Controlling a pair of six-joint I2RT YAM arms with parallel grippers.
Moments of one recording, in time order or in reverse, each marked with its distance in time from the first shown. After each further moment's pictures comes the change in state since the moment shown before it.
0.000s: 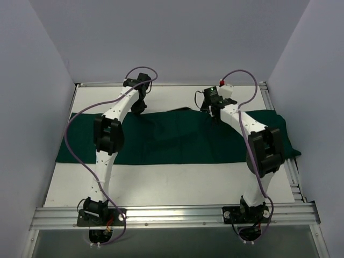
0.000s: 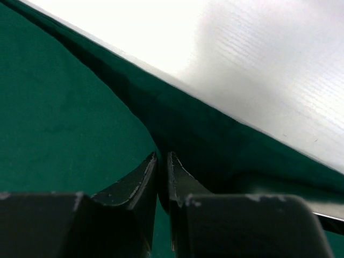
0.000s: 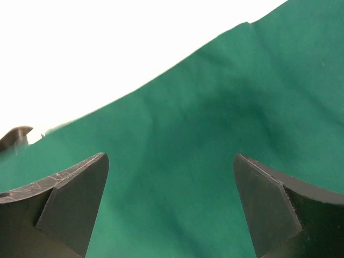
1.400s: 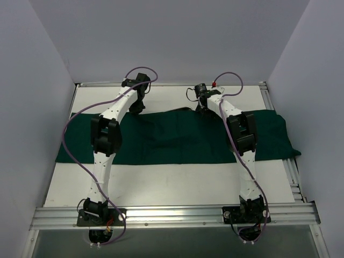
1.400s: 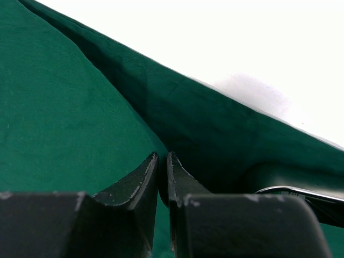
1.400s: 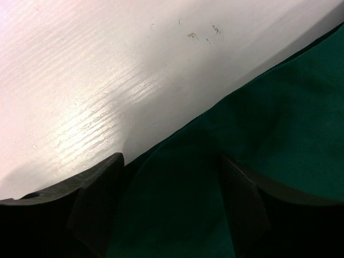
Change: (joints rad) left arm 0.000 -0.074 -0.100 0.031 -0.024 0.070; right arm -0.027 0.552 0.561 -0.275 -0.035 0.176
